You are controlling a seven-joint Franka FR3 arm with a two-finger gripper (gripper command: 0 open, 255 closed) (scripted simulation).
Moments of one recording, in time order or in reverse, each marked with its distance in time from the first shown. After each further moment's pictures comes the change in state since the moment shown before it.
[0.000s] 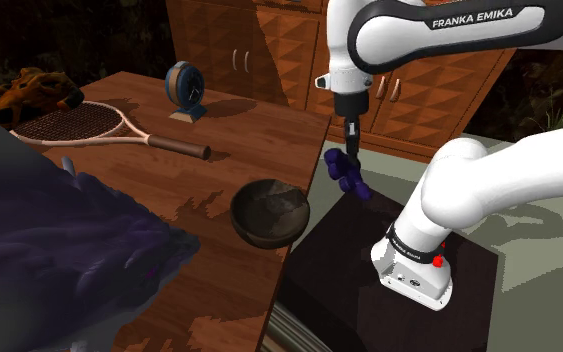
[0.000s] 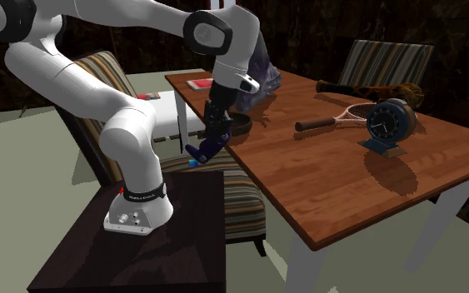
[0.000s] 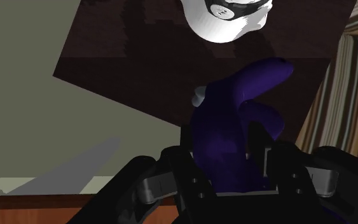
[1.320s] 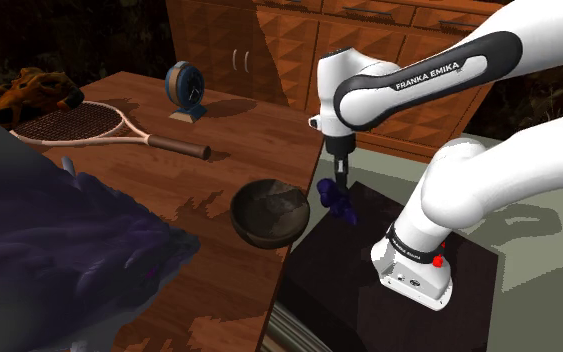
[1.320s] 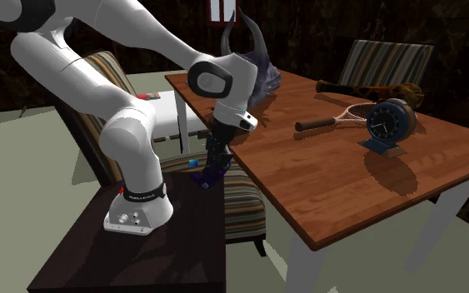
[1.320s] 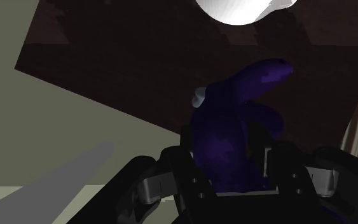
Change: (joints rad) arm 0.000 0.116 0.005 -0.213 0.003 0.330 0.001
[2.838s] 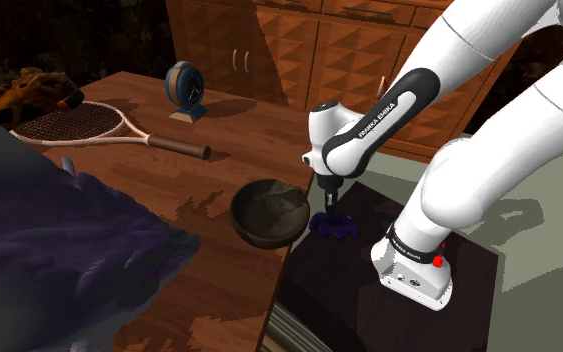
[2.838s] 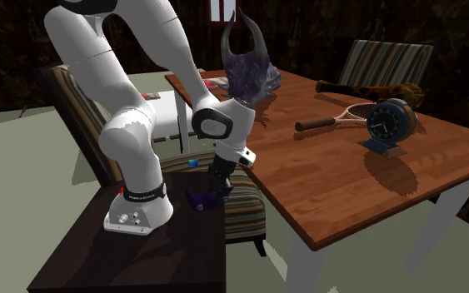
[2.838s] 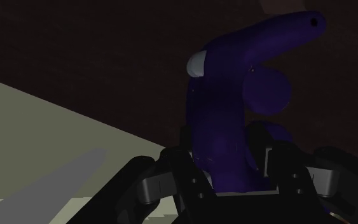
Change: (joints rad) arm -0.005 0.391 0.011 -0.113 -0.001 0.505 0.010
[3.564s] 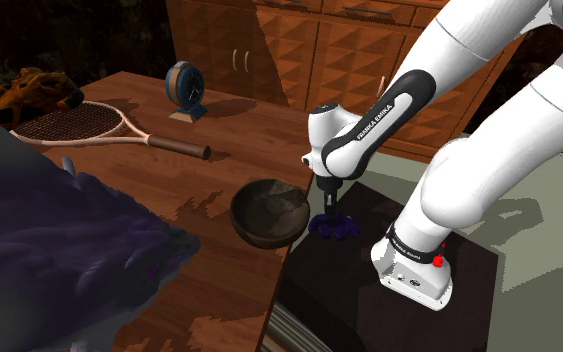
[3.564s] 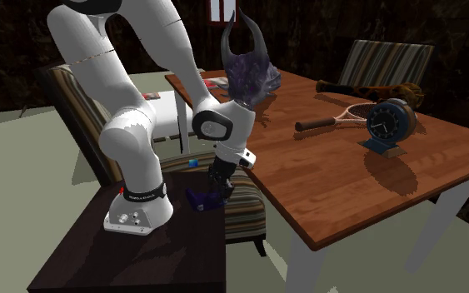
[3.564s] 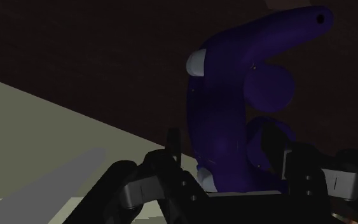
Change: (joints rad) arm -0.001 0.027 0.001 0.000 -0.002 0.031 0.001
